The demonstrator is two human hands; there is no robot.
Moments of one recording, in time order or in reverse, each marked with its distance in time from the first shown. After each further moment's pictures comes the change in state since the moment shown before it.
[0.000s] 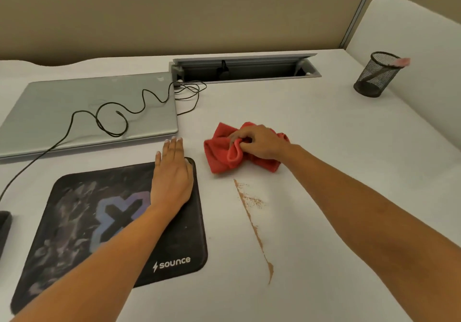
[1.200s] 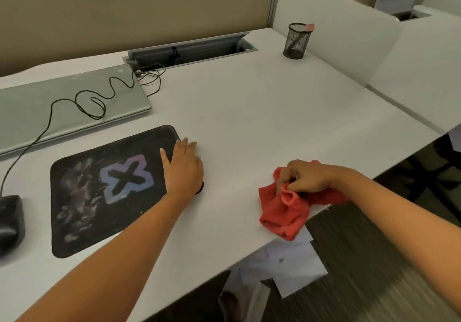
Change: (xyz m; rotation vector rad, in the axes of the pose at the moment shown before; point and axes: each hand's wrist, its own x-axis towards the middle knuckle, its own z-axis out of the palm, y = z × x) left_hand -0.097 0.021 -0.007 -0.011 -0.077 0.242; right_hand -0.265 -0.065 0.035 0.155 -0.327 0.400
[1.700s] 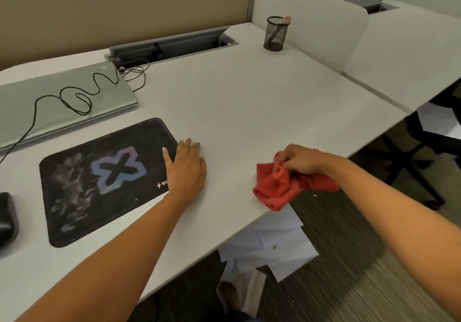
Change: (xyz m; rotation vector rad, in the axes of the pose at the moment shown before) left_hand -0.032 0.016 0.004 0.016 -0.044 0.105; right_hand -0.017 0.015 0.023 0.331 0.248 0.200
